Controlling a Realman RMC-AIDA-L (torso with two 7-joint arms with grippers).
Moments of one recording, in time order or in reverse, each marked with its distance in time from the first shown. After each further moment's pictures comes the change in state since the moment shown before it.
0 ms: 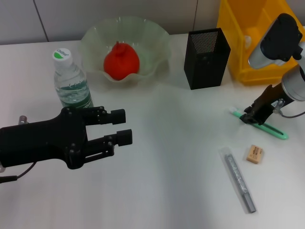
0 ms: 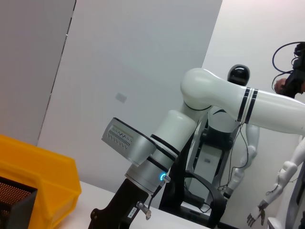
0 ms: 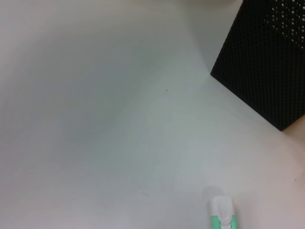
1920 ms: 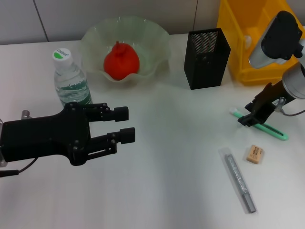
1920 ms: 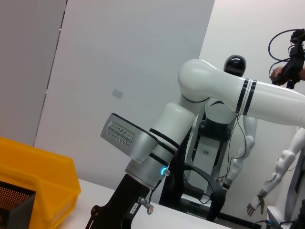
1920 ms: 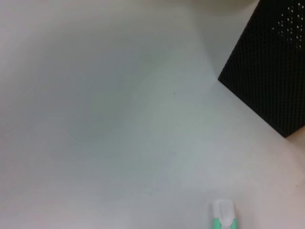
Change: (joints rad) left arm -0.023 -0.001 -0.005 0.016 0.023 -0.003 0.000; right arm 0.003 -0.002 0.000 -0.023 0.001 -0.029 -0.032
